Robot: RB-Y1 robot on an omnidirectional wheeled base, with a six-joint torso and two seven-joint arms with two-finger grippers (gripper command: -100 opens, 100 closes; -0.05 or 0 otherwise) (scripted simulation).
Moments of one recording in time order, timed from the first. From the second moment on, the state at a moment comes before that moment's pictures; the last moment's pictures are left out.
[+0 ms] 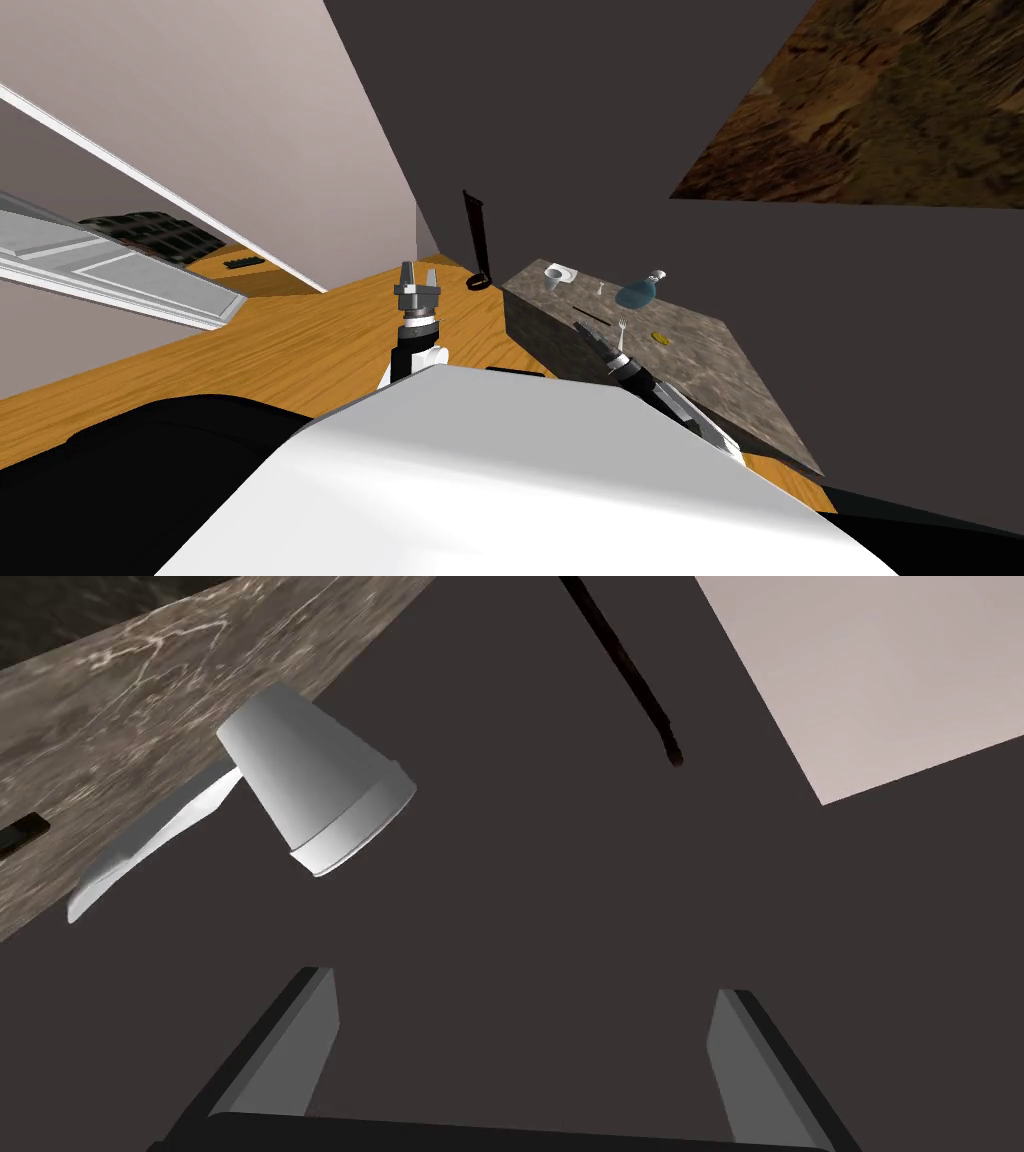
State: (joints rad) left arm 0.53 0.04 0.03 -2.26 0.11 -0.56 0.07; right arm 0.48 -0.72 0.12 -1.76 0.28 -0.65 0.05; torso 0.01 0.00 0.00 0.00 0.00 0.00
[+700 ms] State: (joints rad) left arm 0.53 0.04 0.03 -2.26 0.11 -0.56 0.07; right arm 0.48 -0.93 0.18 -1.64 0.34 -0.64 0.07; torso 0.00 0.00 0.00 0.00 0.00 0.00
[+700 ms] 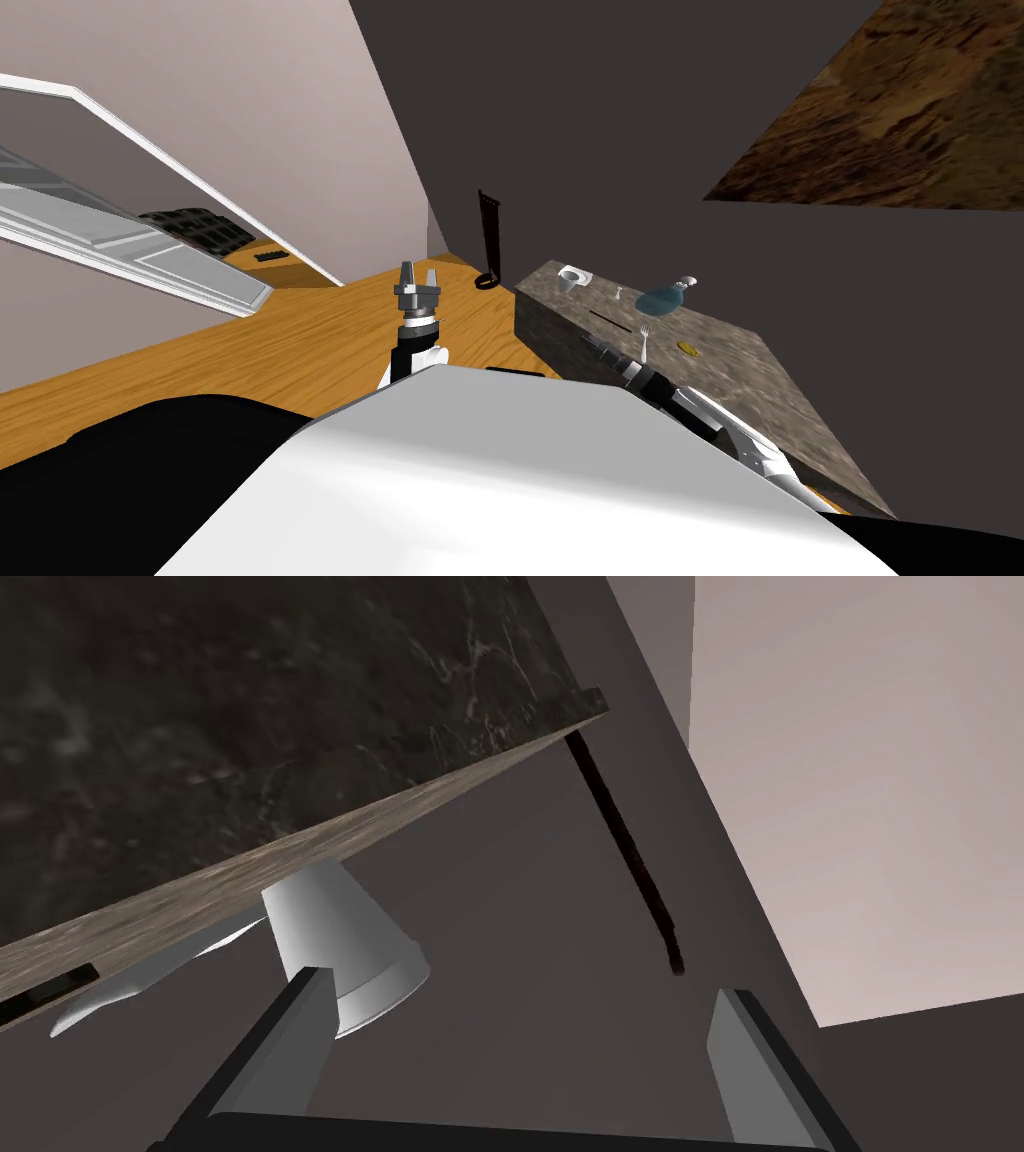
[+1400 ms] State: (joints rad) left arm 0.53 0.04 0.03 -2.26 0.11 -0.56 0.07; right arm 0.50 -1.11 0.22 -1.50 0.39 -0.66 0.08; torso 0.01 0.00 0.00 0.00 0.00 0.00
